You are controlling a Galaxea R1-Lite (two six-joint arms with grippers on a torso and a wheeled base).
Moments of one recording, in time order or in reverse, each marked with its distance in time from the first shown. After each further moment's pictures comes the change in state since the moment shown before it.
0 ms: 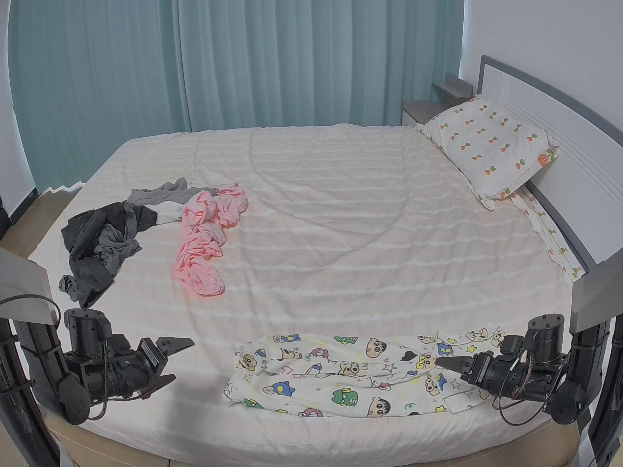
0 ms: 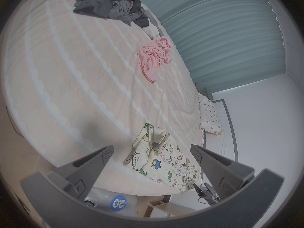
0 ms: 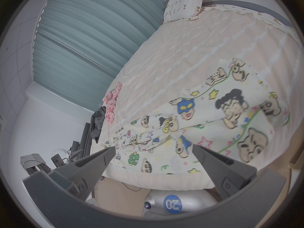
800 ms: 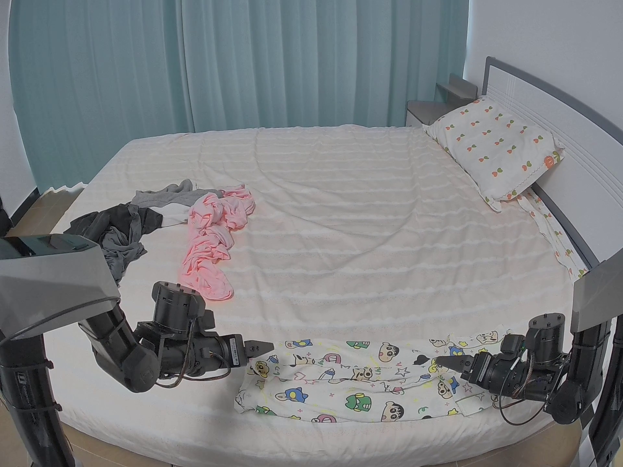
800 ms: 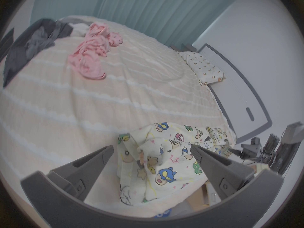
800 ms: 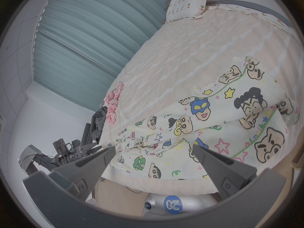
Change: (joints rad) left arm -0.292 0.104 -0.498 0.488 0.158 0.514; right arm 0.000 -0.005 0.000 0.000 -0.001 0.000
